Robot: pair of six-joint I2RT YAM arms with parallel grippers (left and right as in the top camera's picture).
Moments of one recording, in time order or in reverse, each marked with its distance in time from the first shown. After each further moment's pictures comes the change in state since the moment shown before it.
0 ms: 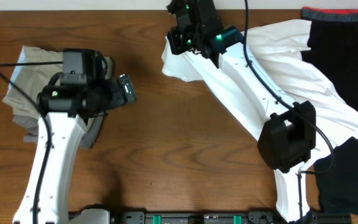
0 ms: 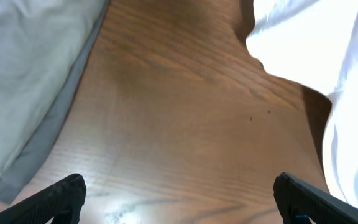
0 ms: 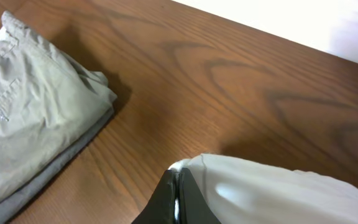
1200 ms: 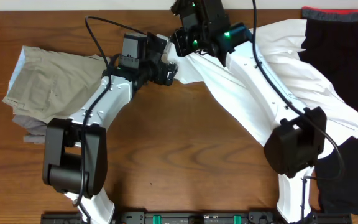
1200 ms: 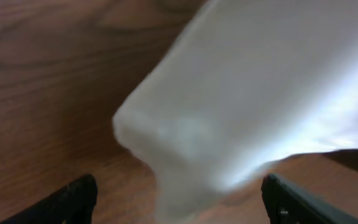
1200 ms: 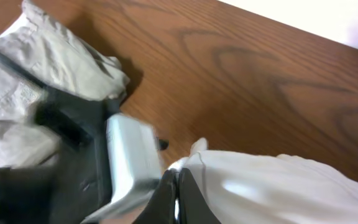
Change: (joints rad) left arm -0.184 0.492 -0.008 0.767 0.144 0.482; right arm -0.016 -0.075 0.000 -0.123 -0.066 -0.031
